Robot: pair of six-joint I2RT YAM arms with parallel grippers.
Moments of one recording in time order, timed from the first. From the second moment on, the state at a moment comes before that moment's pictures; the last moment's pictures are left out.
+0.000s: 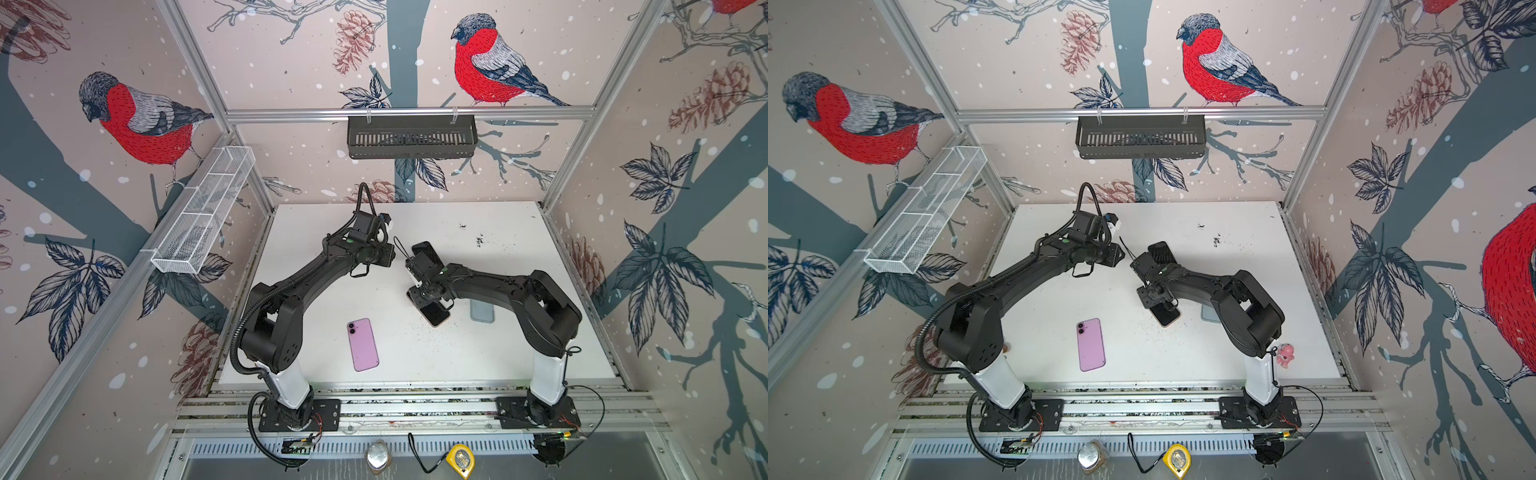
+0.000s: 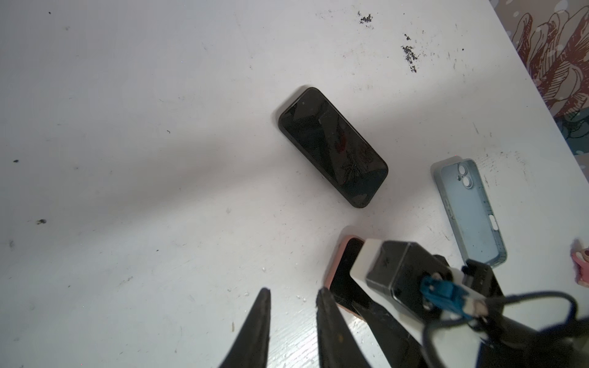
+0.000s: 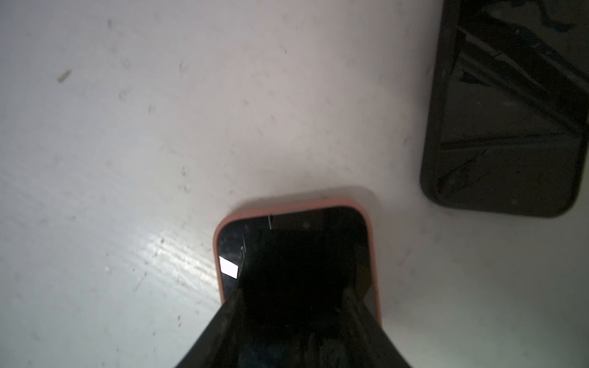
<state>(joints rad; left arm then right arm) -0.45 1.72 1.34 -0.48 0.24 -0.16 0.79 1.95 1.24 -0.49 0.09 0.22</state>
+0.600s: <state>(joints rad) -0.43 1.73 1.34 -0.45 0.34 -0.16 0.79 1.89 1.28 -0.62 0.11 0.21</state>
